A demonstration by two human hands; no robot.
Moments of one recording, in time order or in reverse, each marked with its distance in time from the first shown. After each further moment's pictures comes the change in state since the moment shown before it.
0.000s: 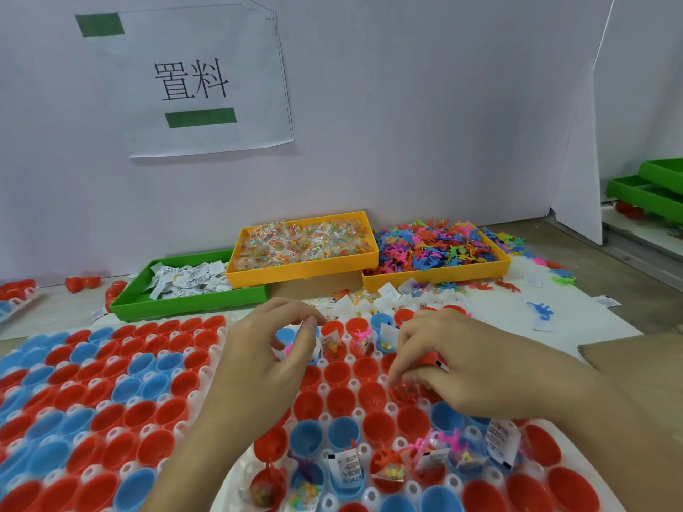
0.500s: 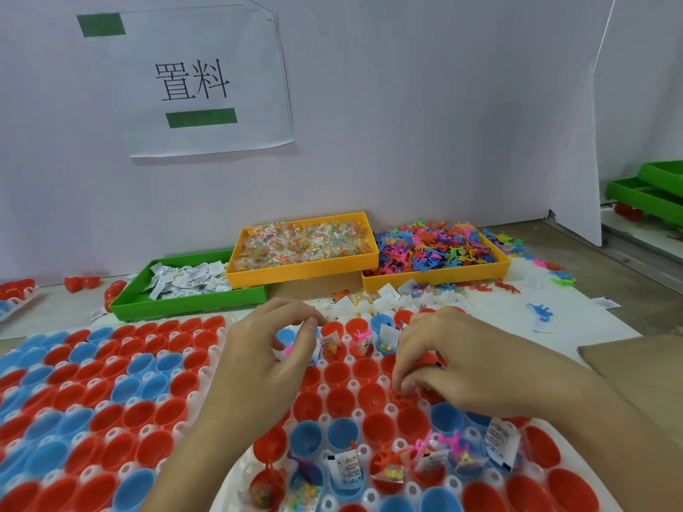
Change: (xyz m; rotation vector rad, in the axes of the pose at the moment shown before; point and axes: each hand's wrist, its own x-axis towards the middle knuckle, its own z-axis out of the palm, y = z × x) left_hand 0.000 0.000 0.000 0.001 0.003 0.008; right_hand 0.003 -0.001 -0.001 0.061 0.003 0.019
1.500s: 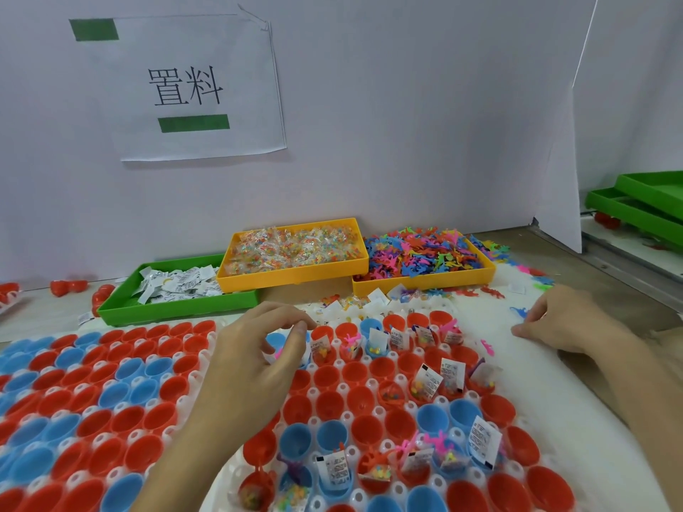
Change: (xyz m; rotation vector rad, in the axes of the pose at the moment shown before) left_hand 0.001 0.000 -0.001 0.005 -0.004 0.005; right_hand -0.031 0.141 -0.043 -0.130 0.296 0.992
